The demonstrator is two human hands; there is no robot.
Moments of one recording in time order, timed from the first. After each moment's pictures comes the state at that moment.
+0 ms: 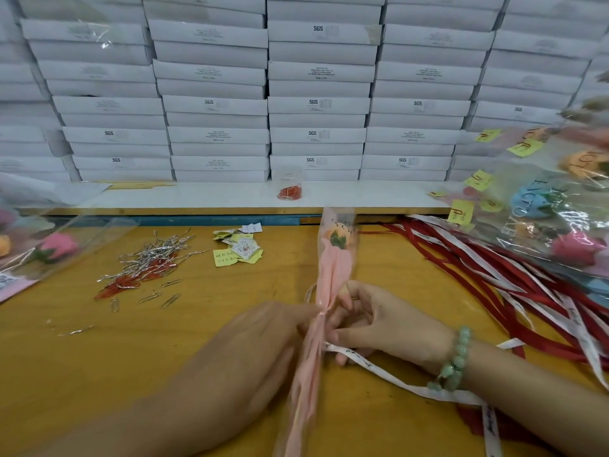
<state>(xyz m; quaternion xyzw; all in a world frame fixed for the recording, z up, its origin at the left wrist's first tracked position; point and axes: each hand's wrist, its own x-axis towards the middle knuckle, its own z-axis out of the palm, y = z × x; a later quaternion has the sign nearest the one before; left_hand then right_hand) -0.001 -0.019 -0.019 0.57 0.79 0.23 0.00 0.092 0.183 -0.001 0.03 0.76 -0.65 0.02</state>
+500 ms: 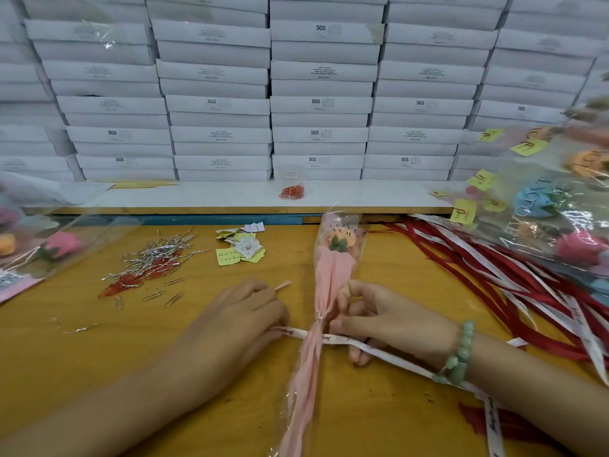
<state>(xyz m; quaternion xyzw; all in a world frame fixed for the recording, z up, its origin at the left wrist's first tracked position) -0.031 -0.019 -0.015 0.59 0.78 0.14 -0.11 0.088 0.186 0.000 0.07 0.77 -0.63 0.05</state>
